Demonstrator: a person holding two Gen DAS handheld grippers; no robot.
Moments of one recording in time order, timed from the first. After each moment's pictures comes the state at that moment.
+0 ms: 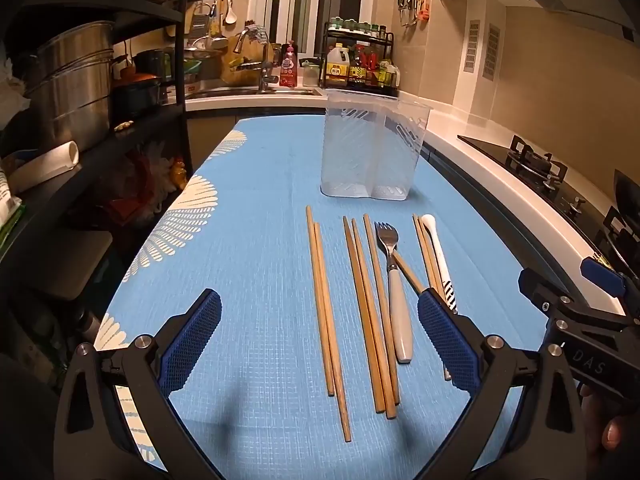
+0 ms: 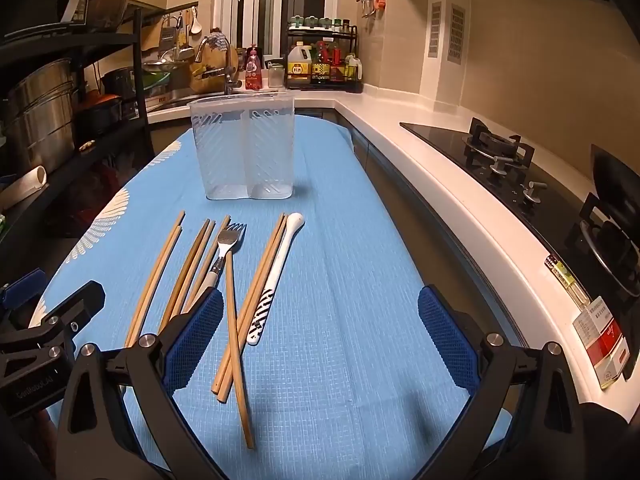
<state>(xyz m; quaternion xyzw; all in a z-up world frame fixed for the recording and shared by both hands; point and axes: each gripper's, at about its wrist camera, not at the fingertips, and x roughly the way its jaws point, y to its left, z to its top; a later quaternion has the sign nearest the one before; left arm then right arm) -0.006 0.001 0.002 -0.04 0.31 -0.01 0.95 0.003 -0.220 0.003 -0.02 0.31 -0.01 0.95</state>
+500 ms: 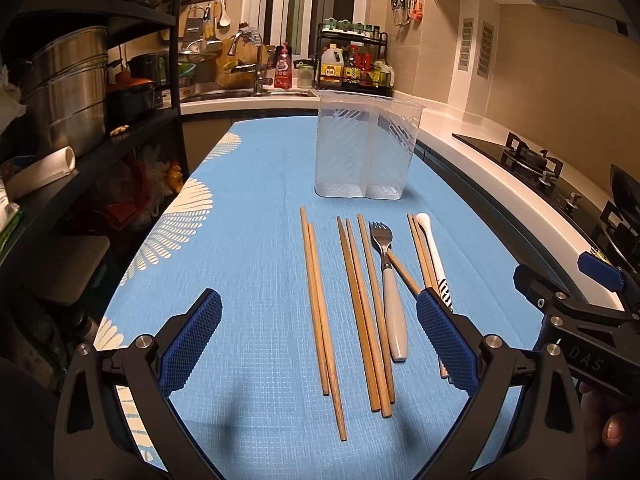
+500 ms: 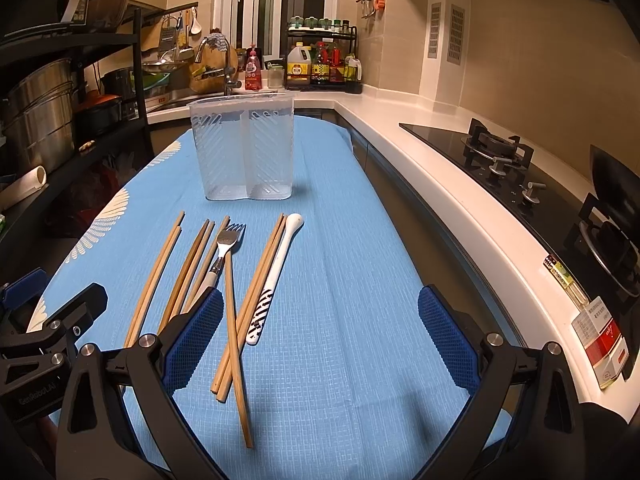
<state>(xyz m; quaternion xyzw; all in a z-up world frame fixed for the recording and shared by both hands) -0.007 -0.005 0.001 -0.03 0.30 -0.01 0.95 0.004 -0.222 0.006 -0.02 0.31 -0.01 0.95</state>
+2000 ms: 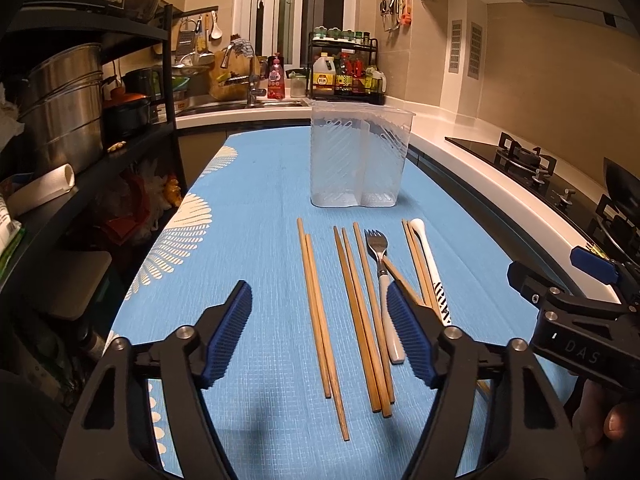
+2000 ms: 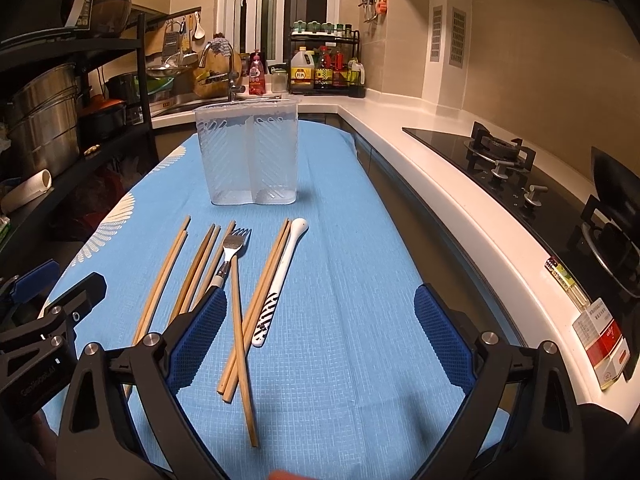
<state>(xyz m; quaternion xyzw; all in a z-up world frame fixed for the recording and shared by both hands) -0.011 -0.009 0.010 -0.02 0.29 -0.02 0.96 0.003 -0.221 0.008 0.00 0.31 0.01 0.95</state>
